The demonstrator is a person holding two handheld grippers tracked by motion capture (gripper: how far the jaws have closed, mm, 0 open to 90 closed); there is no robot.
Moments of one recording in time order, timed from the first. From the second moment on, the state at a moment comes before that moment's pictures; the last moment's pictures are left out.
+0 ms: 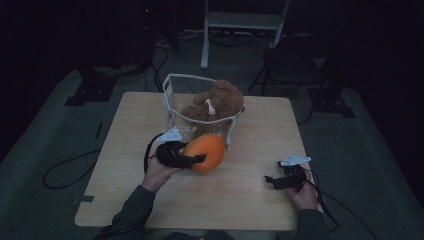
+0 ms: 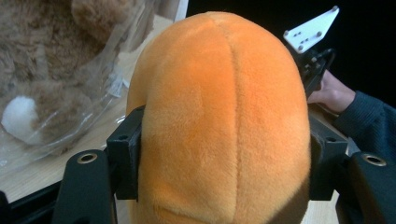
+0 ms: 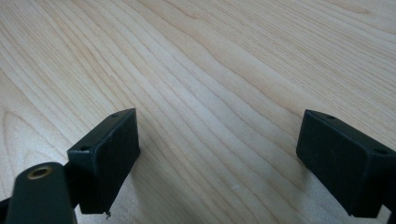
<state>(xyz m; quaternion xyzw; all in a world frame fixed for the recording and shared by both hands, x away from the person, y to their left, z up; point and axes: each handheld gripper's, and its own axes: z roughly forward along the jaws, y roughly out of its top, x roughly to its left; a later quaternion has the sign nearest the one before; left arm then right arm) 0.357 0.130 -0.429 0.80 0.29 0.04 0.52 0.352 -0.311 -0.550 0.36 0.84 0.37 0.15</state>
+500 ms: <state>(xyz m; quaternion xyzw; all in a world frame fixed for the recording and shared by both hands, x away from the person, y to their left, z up) 0.351 0.136 -0.411 0.80 0.28 0.06 0.53 0.352 -0.311 -0.550 0.36 0.84 0.37 0.15</state>
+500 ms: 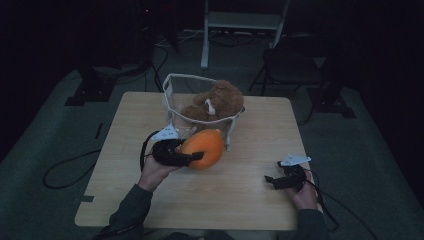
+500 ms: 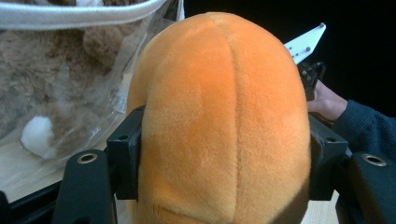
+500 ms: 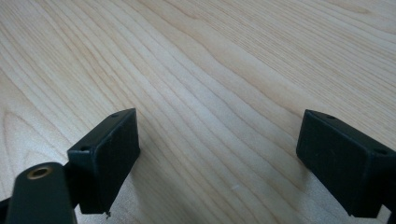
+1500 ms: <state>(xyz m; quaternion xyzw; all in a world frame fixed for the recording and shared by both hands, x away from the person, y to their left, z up) 0.348 0.139 -0.373 0.79 0.26 0.09 0.55 0.352 -0.311 -0.550 0.36 0.84 0.37 0.15</state>
